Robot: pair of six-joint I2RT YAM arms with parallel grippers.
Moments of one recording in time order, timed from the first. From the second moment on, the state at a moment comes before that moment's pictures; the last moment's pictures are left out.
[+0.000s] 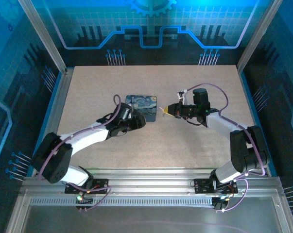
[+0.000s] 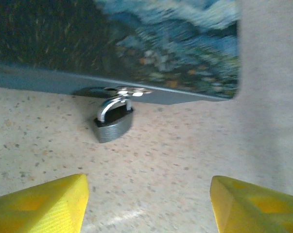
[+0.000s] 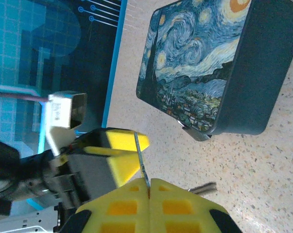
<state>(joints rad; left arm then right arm) -0.56 1.48 0.78 -0.15 0.09 -0.79 0.24 1.52 0.85 0.02 -0.88 0.68</state>
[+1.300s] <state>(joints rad) -0.69 1.89 1.15 -0.41 -0.30 -1.09 0.24 1.45 0.82 -0.01 -0.92 0.63</state>
